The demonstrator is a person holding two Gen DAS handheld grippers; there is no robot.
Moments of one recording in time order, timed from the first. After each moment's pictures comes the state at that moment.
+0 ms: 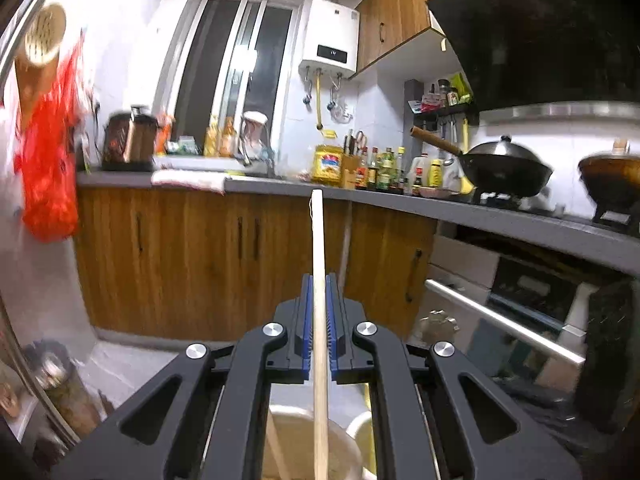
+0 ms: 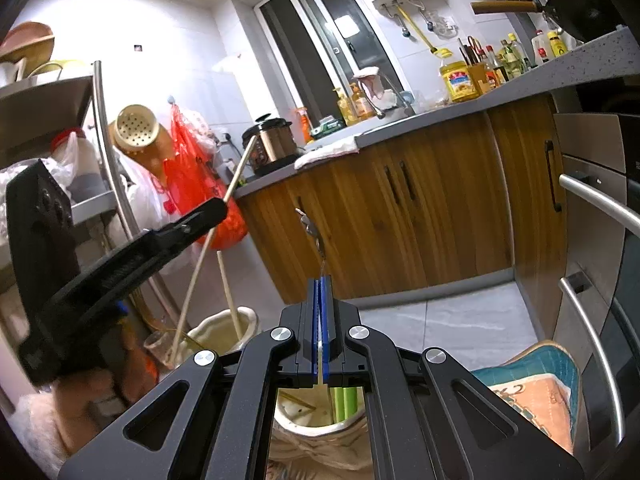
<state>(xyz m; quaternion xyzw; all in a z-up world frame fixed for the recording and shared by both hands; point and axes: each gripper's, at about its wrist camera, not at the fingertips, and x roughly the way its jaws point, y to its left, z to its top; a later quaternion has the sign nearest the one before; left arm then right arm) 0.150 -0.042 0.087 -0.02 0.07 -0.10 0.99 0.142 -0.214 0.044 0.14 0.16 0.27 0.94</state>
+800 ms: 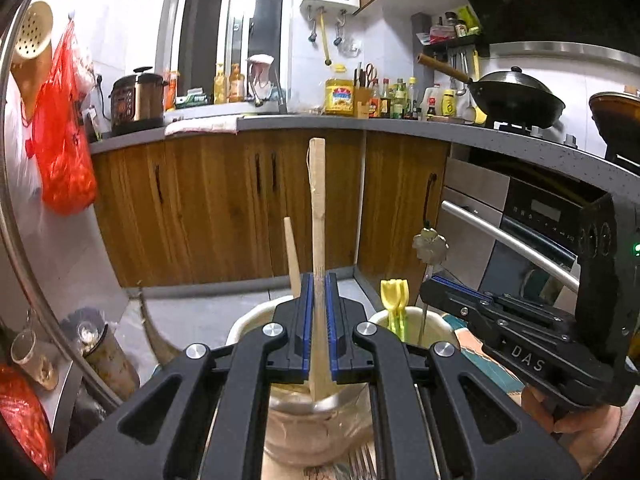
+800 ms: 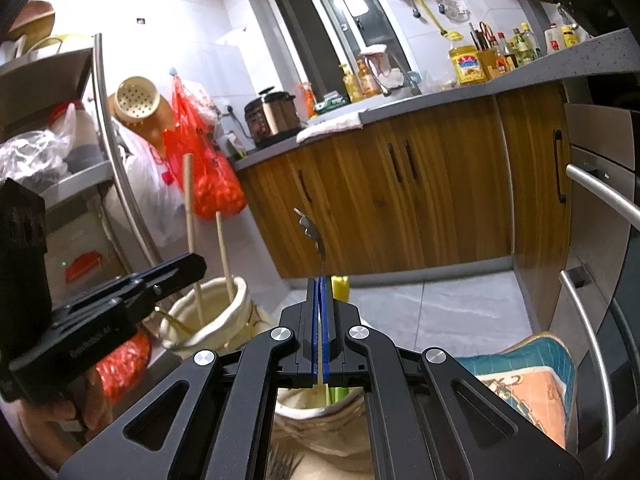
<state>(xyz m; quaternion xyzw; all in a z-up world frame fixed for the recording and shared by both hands) 0.124 -0.038 0.068 0.01 0.20 -0.08 0.98 0.145 -0.205 0.028 0.11 0.21 0.28 0.93</state>
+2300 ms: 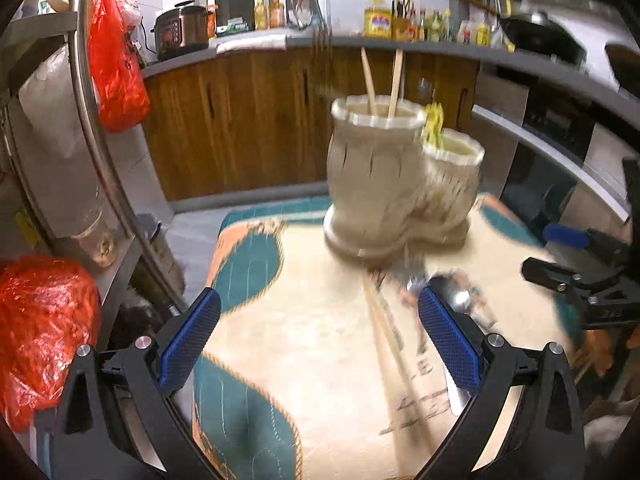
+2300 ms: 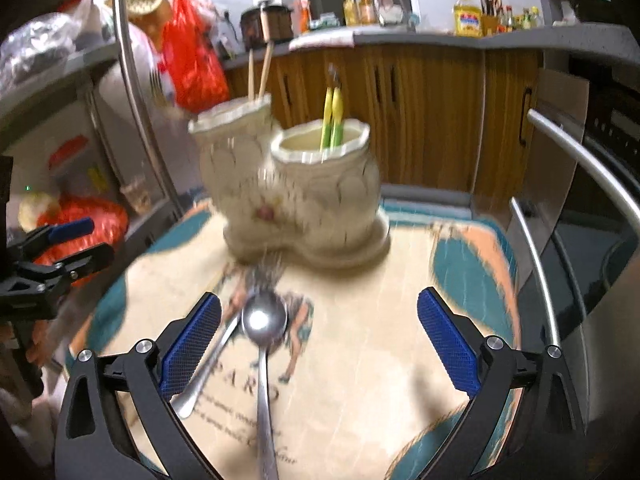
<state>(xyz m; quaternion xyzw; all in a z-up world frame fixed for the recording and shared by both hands) -0.002 0.017 -0.004 0.03 0.34 0.00 0.94 0.038 -0.211 -0.027 -0.02 0.35 0.23 0.91</state>
